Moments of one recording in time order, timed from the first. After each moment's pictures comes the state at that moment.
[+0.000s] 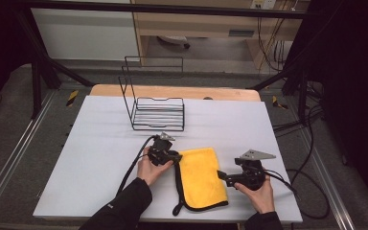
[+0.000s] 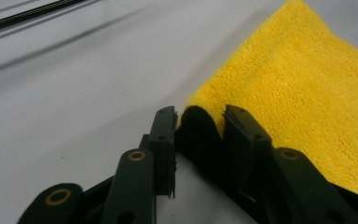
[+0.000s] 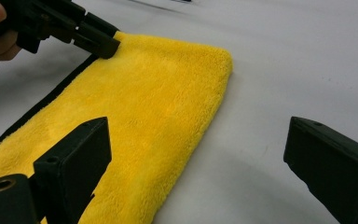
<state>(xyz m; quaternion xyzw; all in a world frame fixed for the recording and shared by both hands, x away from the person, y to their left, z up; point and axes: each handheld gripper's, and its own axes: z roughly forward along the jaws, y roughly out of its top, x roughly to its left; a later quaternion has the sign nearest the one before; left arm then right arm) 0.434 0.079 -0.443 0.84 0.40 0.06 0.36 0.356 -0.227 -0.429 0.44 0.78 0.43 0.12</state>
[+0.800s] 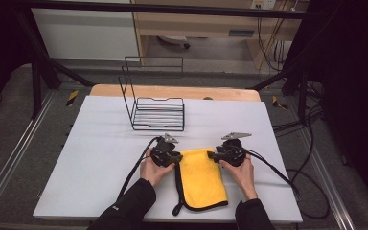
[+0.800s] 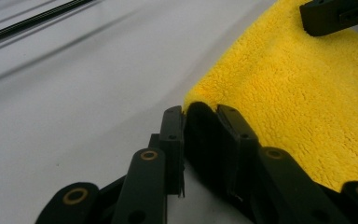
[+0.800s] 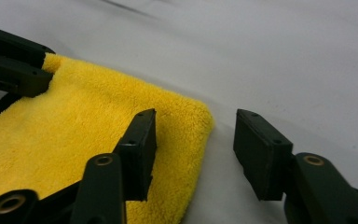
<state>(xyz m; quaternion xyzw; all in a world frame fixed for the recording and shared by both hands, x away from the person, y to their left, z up) 0.429 0.071 -0.444 0.85 0.39 0.09 0.35 0.433 -0.192 -0.449 0.46 0.79 0.38 0.11</state>
